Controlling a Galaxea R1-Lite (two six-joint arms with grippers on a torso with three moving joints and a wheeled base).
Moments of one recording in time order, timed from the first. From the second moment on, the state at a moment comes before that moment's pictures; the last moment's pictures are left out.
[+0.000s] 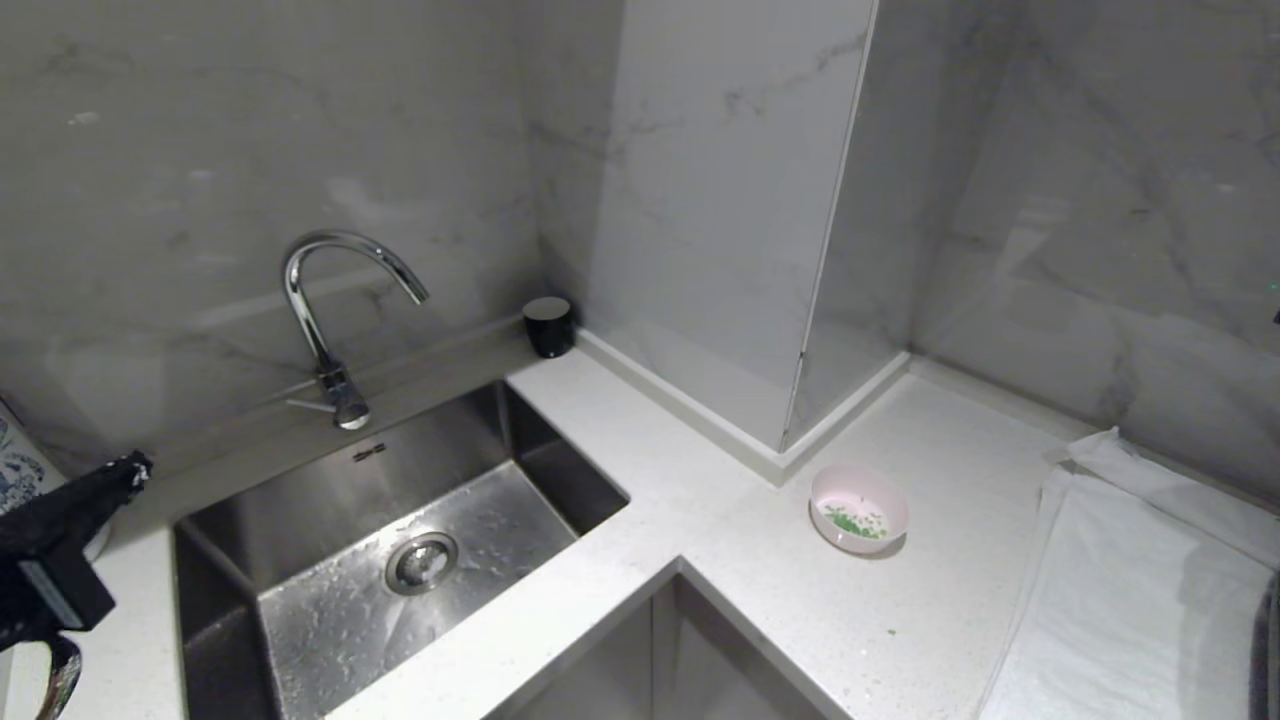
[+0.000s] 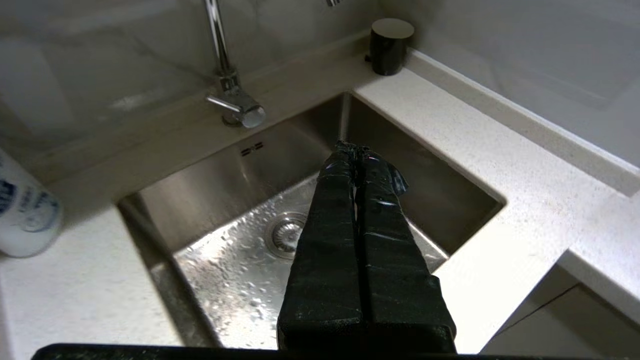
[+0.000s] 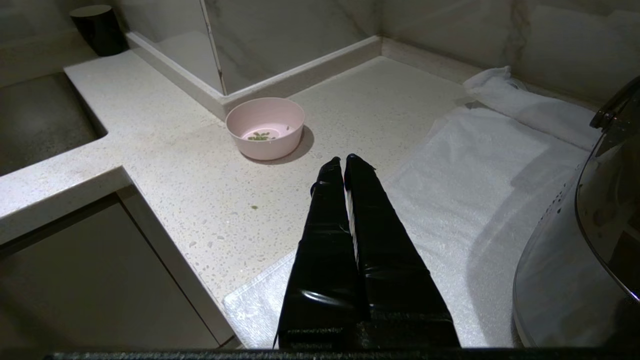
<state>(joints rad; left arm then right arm) -0.01 0.93 -0.32 -0.53 0.00 -0.02 0.00 0.00 0.00 0.00 -0.01 0.02</state>
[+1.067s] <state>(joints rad) 0.03 1.90 -0.81 -0.61 0.25 -0.33 0.00 0.00 0.00 0.00 -0.01 0.02</state>
